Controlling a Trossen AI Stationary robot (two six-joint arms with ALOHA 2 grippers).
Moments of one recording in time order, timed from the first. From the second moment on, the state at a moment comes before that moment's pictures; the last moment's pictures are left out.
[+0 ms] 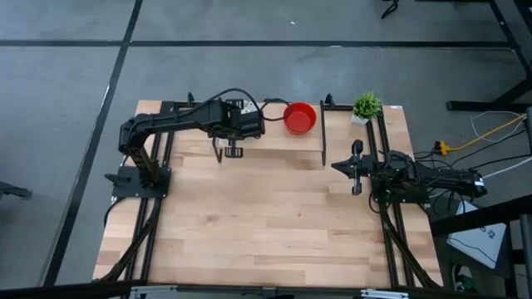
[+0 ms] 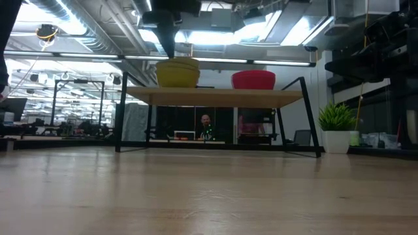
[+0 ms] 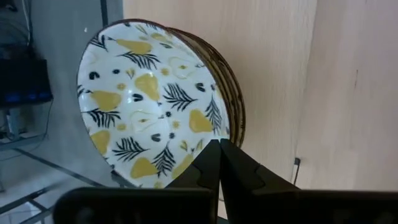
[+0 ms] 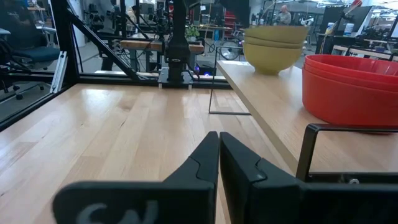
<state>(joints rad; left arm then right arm) 0.17 1.73 1.81 -1.38 -0.48 0.21 -0.07 0.06 0.01 0.02 0.02 -0.08</state>
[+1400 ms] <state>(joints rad) 0.18 1.78 1.84 -1.12 -0.56 0.47 -0.07 0.06 0.01 0.02 0.02 -0.08</state>
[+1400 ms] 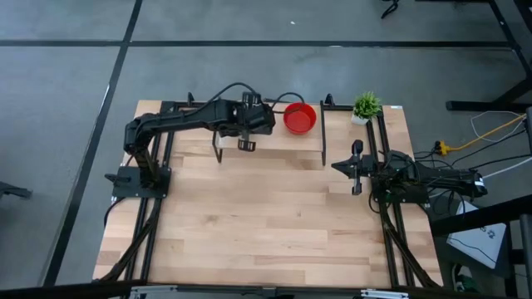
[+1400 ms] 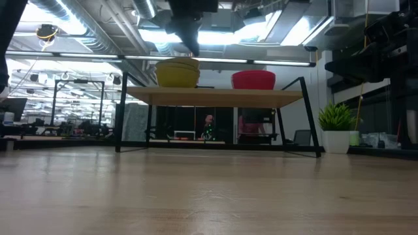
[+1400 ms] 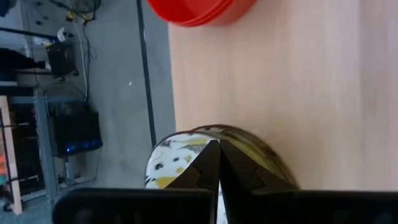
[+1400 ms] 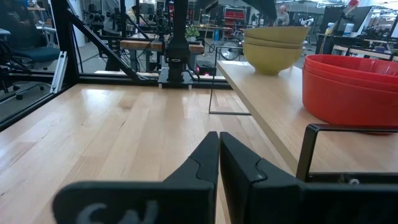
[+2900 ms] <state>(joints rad) -0.01 1.65 1.84 -1.51 -0.22 0.03 -0.07 0.06 0.01 0.02 0.02 -0.08</state>
